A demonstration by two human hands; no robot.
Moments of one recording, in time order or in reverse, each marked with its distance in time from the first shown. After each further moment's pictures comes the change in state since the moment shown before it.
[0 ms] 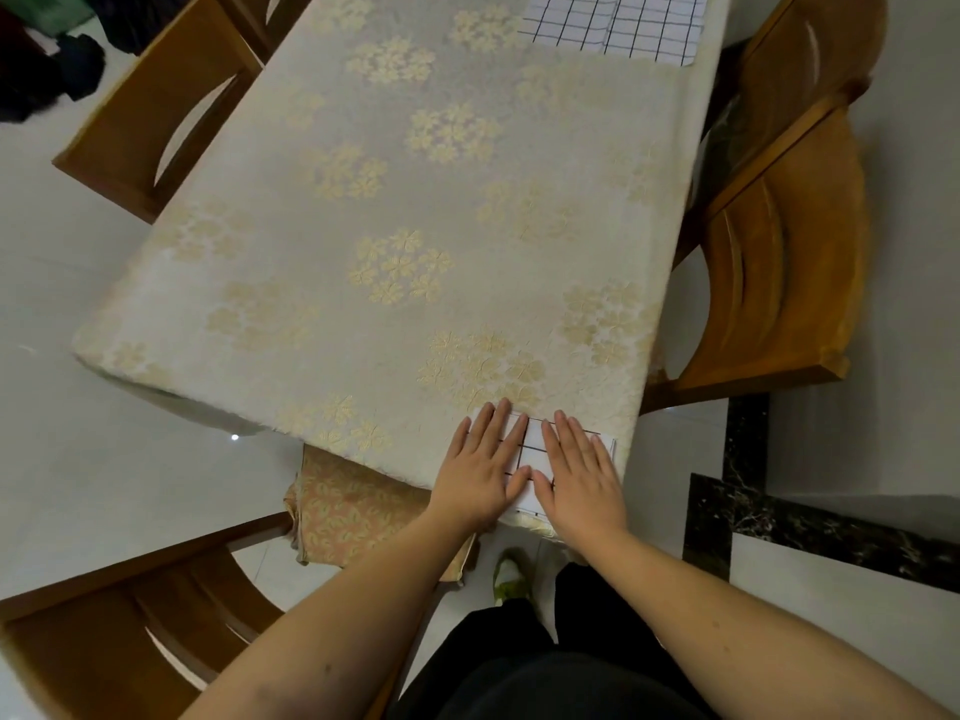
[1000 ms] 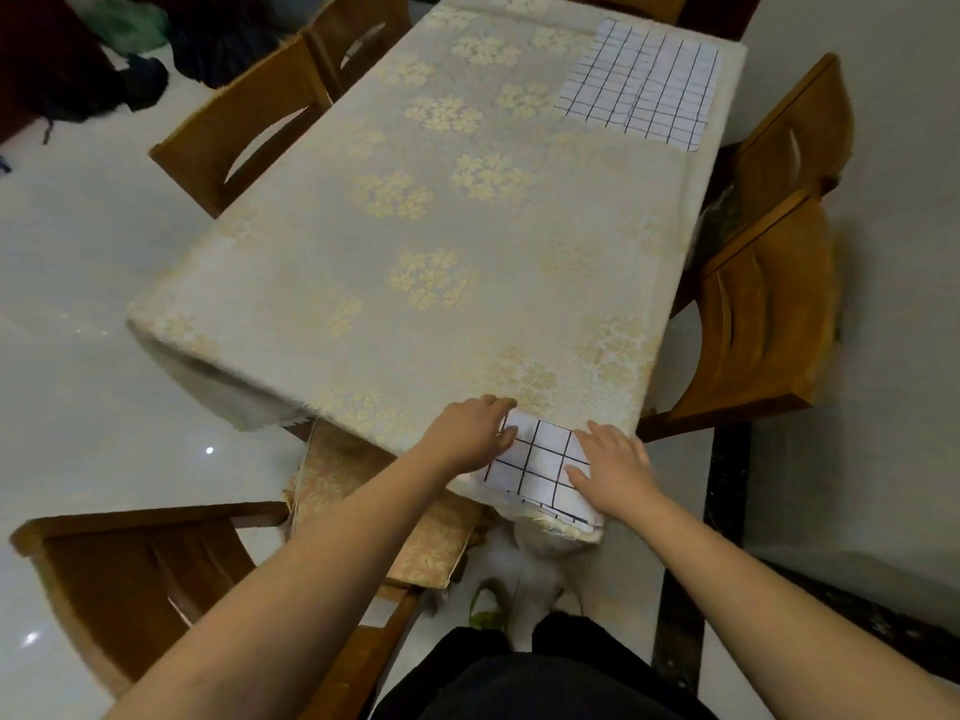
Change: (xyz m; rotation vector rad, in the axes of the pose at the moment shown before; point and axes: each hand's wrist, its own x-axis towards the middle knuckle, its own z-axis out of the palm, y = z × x) left_hand -0.005 -0.011 -0.107 -0.161 -0.074 -0.024; right_hand -0.003 0.013 -0.073 -0.062 -0.217 0.008
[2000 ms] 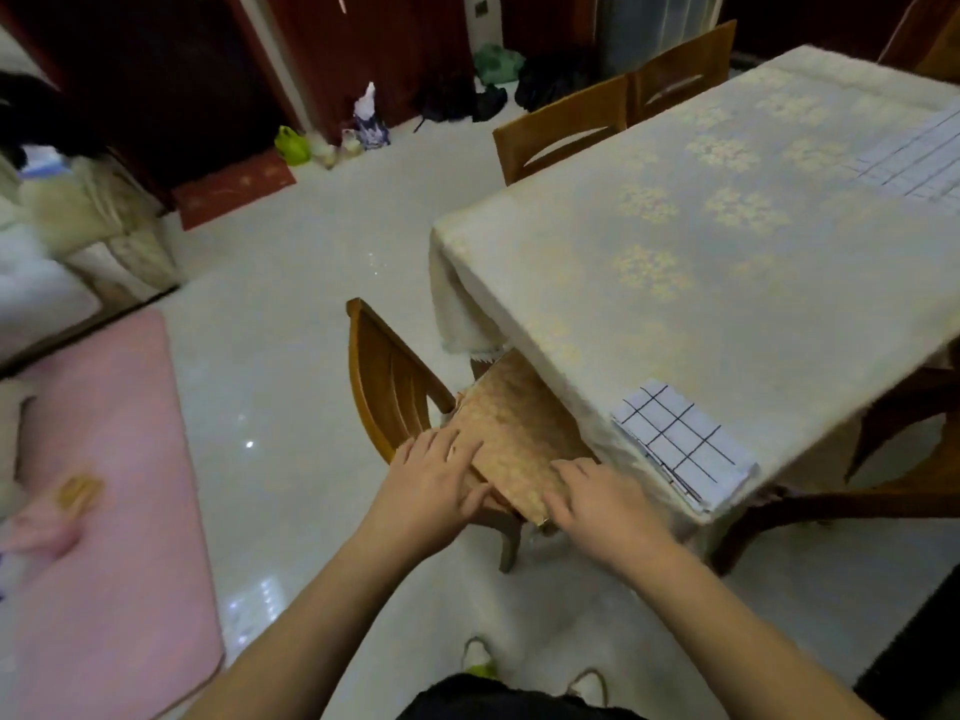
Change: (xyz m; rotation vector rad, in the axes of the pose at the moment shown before) left_hand -0.335 0.112 0.015 0.087 0.213 -0.789; right_hand -0.199 -0.112 -0.010 -0.122 0.060 -0.739
